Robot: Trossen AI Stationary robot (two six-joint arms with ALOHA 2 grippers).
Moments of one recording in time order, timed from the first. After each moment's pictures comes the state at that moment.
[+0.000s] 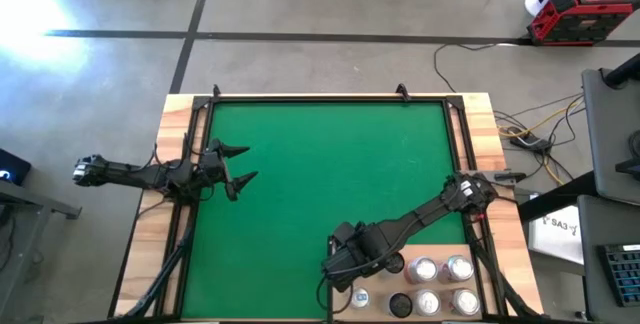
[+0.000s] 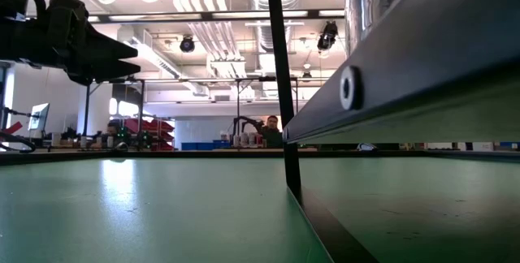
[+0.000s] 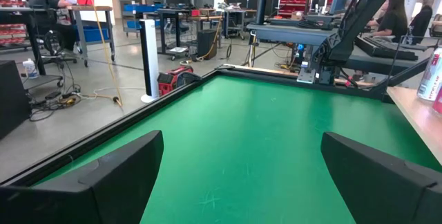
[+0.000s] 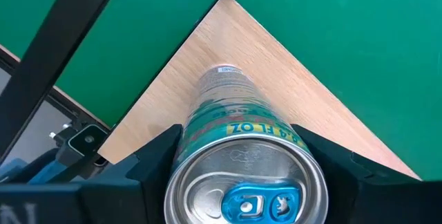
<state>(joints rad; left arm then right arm) -0.13 0.12 0.01 0.08 -0.53 -0.07 0.50 2.19 2.23 -1.47 -0.02 1.35</state>
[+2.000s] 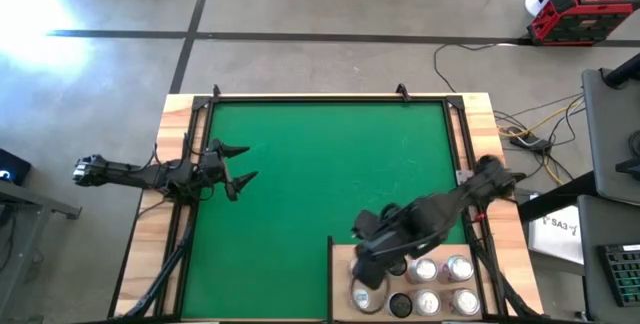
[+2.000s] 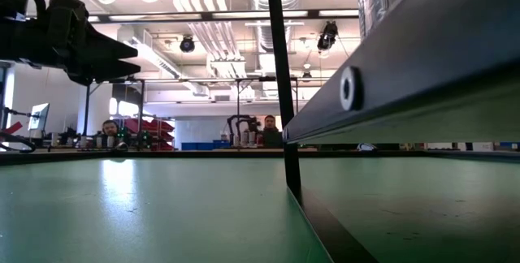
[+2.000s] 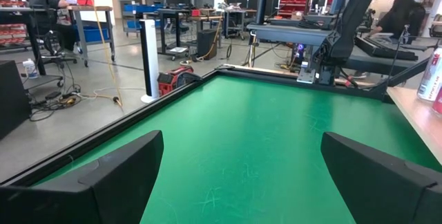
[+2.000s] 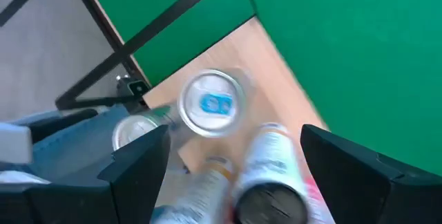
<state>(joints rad) -0.13 0.12 0.01 0.08 -0.53 -0.07 0.53 1.95 2.22 -1.49 0.03 1.14</state>
